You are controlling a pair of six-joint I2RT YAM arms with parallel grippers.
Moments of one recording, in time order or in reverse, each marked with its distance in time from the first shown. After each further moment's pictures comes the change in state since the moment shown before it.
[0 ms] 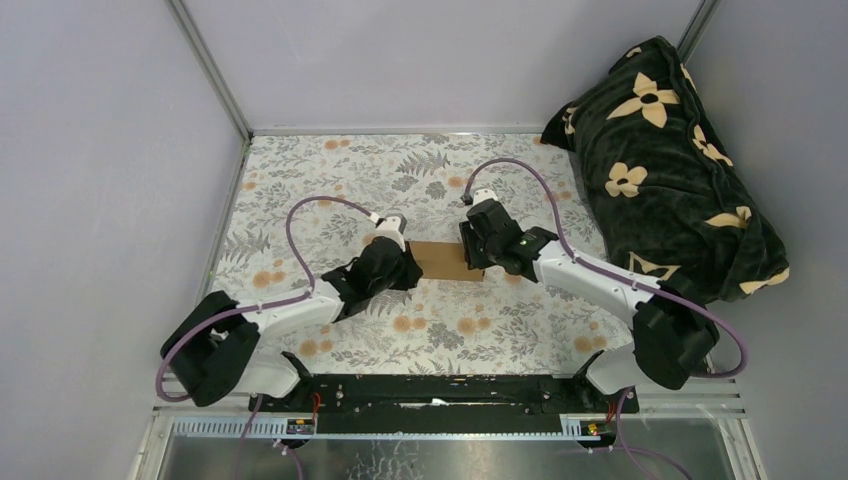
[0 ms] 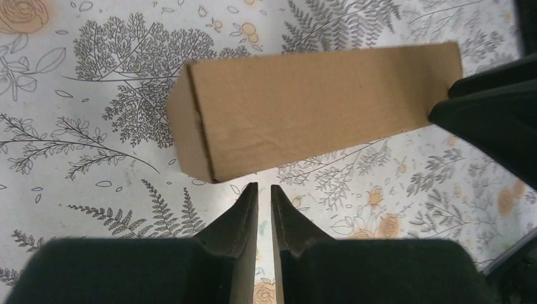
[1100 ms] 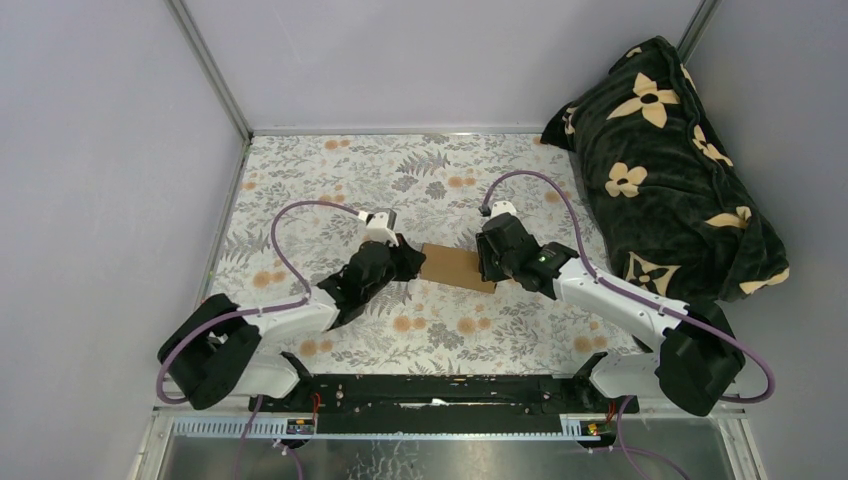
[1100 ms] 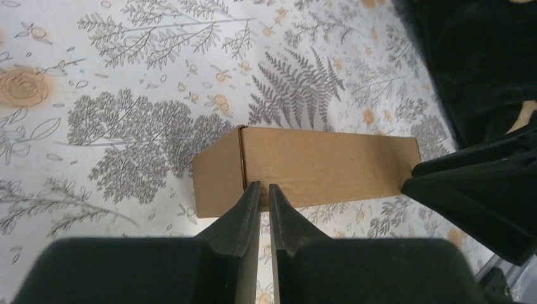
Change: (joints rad) left arm -0.001 -0.018 -0.084 0.245 -0.028 -0.014; right arm 0.004 -0.132 -0.106 -0.032 0.023 0.054
